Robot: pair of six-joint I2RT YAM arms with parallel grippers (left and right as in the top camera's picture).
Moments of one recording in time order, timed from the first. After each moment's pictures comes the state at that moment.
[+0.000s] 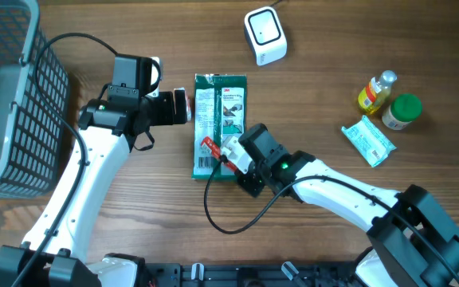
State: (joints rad) left arm -0.19 1.45 1.17 -0.74 0.00 -0.21; right arm 0.74 1.63 0.80 -0.25 -0.18 -0.20
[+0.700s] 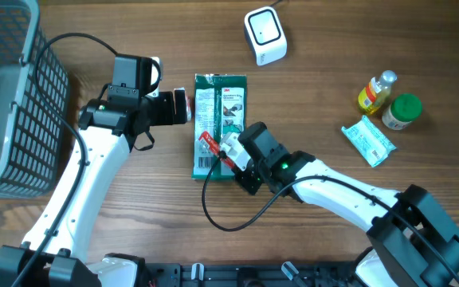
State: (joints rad) left arm -0.19 1.45 1.17 -0.74 0.00 -0.21; right arm 0.74 1.64 0.80 -0.21 -0.18 -0.16
